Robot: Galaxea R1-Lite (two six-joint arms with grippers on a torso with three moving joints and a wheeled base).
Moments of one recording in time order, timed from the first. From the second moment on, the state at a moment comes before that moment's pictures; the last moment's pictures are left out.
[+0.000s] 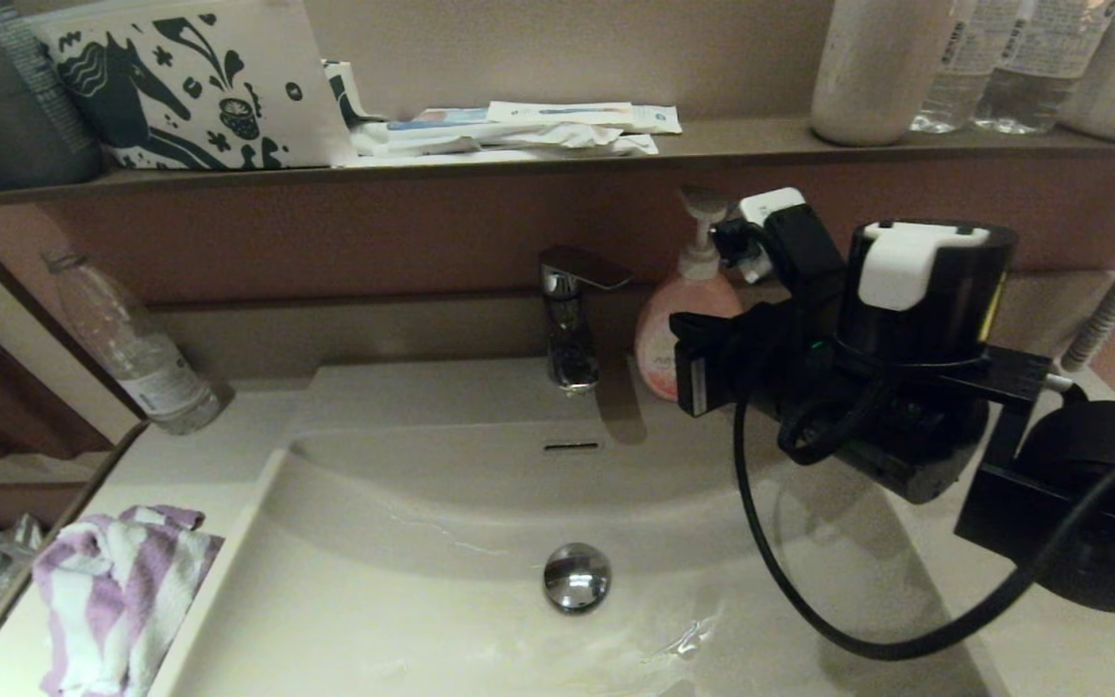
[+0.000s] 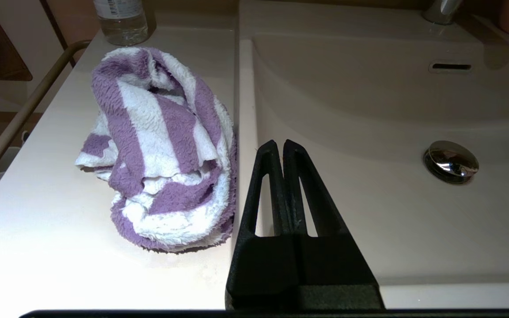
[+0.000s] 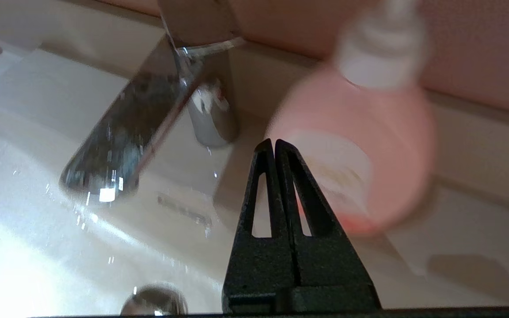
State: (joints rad) left arm 0.01 0.00 0.00 -0.04 0.00 -0.06; right arm 0.74 1.78 -1.11 -0.63 -0.26 -0.07
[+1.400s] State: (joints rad) left arm 0.01 0.00 0.00 -0.04 0.00 -0.06; right arm 0.79 2.04 -1.43 -0.78 -0.28 -0.19
